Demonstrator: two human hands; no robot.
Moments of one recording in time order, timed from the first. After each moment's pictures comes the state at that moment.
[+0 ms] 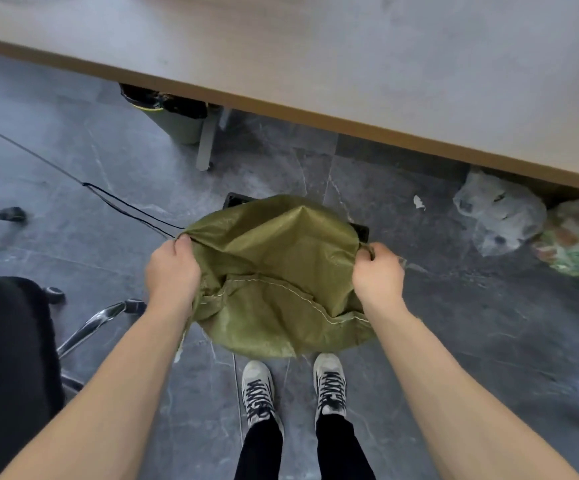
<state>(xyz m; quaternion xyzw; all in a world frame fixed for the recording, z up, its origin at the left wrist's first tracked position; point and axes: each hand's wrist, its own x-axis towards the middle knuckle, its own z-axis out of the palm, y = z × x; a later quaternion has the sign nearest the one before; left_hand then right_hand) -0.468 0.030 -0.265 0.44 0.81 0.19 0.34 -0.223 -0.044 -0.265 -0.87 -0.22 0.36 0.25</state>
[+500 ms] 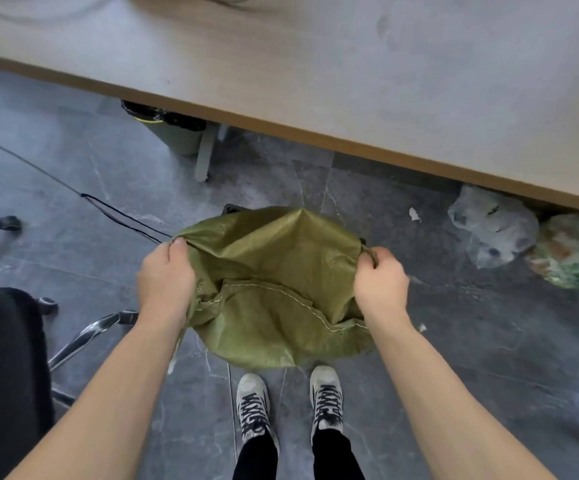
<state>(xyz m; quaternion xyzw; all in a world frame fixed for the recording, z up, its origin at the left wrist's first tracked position) -0.464 0.033 -0.249 0.44 0.80 0.22 0.35 -0.219 -0.043 -0.250 -0.87 -0.22 0.33 0.29</state>
